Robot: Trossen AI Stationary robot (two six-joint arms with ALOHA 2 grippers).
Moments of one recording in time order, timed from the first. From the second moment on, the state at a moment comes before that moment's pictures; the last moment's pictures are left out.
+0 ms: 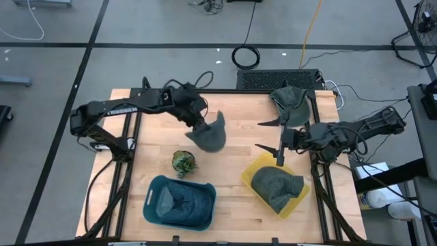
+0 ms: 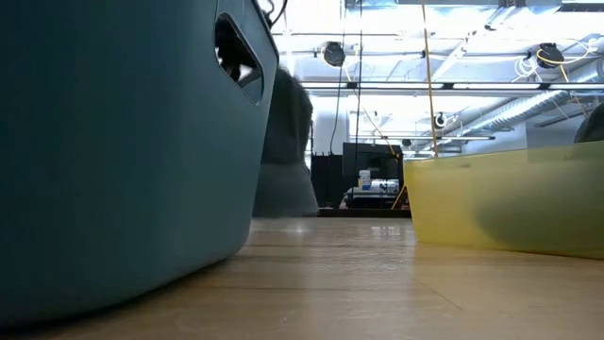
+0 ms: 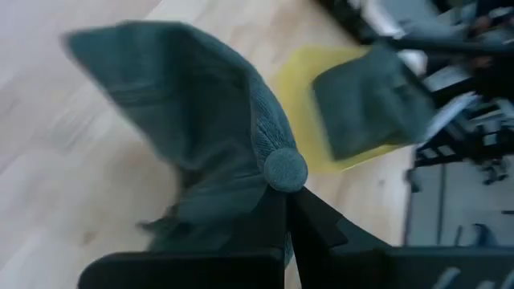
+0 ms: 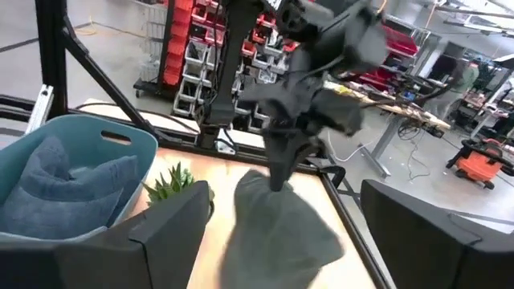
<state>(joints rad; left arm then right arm) 0.31 1.47 1.30 -0.63 0.38 -0.44 0.31 0.93 0.94 -0.13 0.49 -0.22</state>
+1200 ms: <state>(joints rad) 0.15 1.47 2.00 -0.85 0.60 -0.22 0.01 1.13 0.94 0.19 -0.02 0.46</state>
